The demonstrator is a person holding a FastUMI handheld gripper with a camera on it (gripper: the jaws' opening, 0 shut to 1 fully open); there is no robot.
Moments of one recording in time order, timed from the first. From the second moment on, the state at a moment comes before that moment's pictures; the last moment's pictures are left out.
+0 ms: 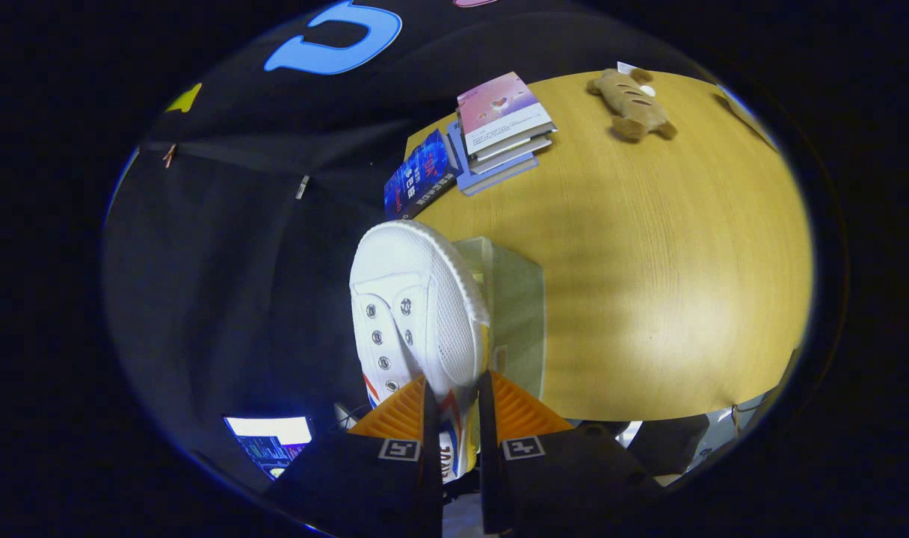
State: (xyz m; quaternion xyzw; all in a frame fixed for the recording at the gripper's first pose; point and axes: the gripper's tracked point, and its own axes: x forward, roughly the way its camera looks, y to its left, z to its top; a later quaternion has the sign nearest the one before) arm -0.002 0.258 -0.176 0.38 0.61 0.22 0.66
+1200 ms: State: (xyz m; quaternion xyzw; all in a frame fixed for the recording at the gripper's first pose) arm -0.003 0.285 -0.209 0.32 0.62 0.20 0.69
